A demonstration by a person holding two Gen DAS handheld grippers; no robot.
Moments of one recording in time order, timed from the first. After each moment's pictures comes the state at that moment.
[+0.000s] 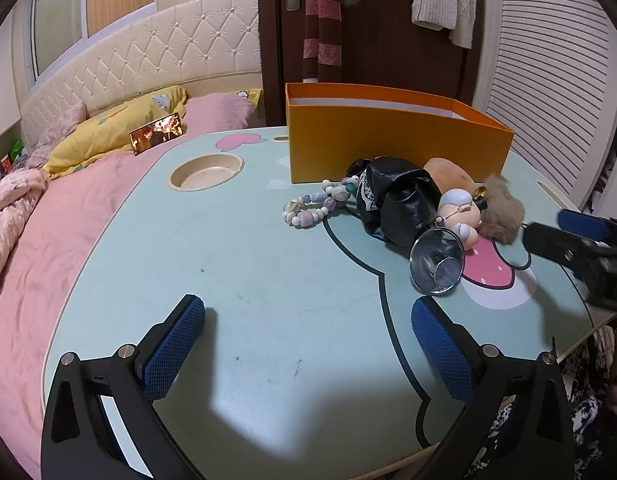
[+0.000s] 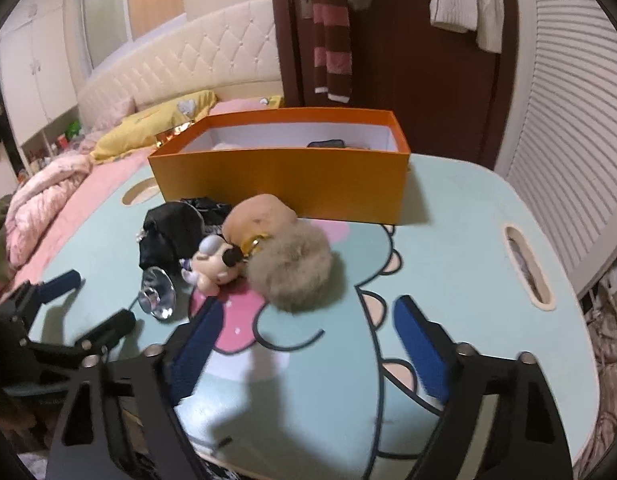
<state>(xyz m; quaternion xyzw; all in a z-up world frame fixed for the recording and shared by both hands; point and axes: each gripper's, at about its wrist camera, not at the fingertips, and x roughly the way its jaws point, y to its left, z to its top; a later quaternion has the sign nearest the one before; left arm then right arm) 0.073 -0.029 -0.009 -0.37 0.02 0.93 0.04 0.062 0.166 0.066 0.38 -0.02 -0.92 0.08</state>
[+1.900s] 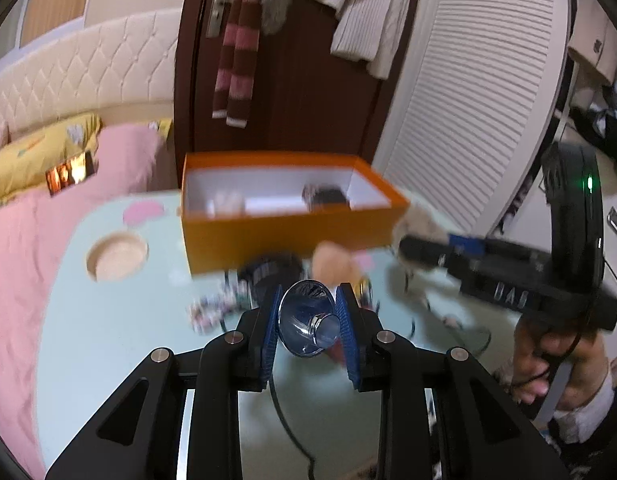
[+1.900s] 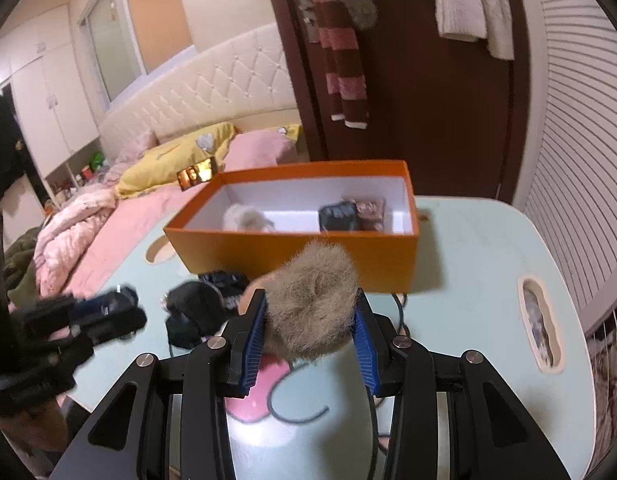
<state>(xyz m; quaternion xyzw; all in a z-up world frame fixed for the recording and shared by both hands) 0.042 -0.006 0.075 -0.34 -0.02 0.92 0.21 0.029 0.182 0.110 0.34 -0.05 -0.93 0.12</state>
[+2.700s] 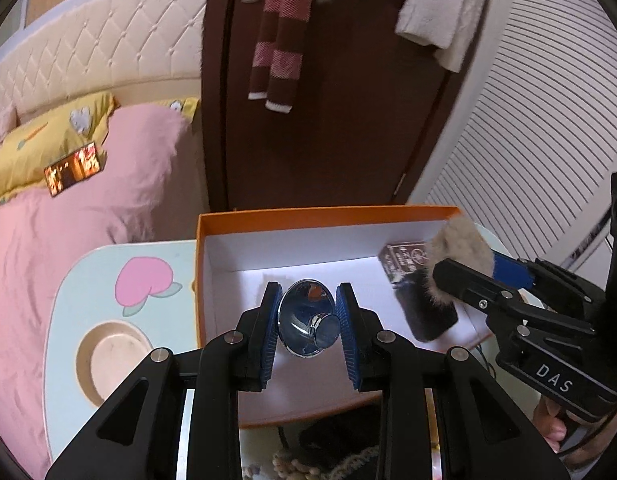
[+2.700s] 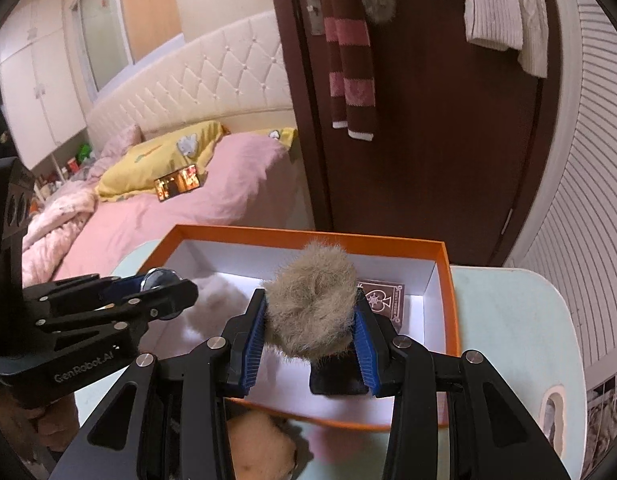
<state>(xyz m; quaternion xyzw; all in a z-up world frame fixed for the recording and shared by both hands) -0.109 -0.008 0.054 -0.41 -0.04 0.90 0.14 -0.097 0.163 0.107 0.36 -0.03 -0.93 0.11</state>
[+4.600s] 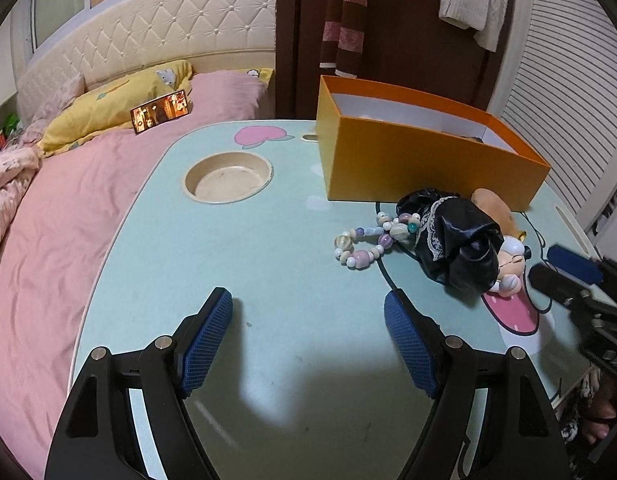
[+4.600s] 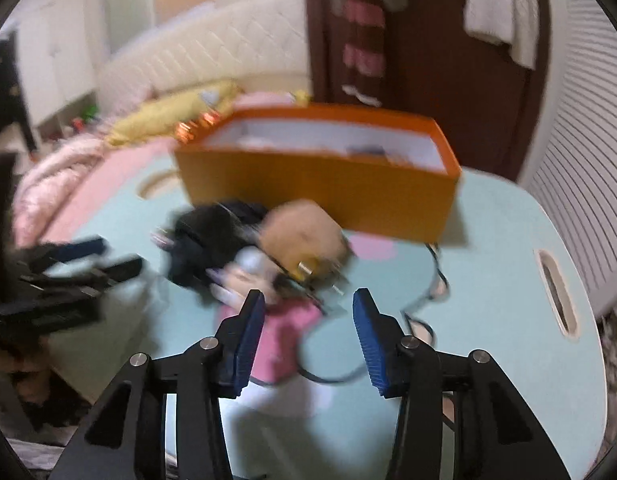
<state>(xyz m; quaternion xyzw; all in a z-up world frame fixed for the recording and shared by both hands) 0.033 -0.065 0.005 -0.41 -0.02 0.91 0.04 0.052 0.137 0.069 0.36 0.01 -0.93 0.13</state>
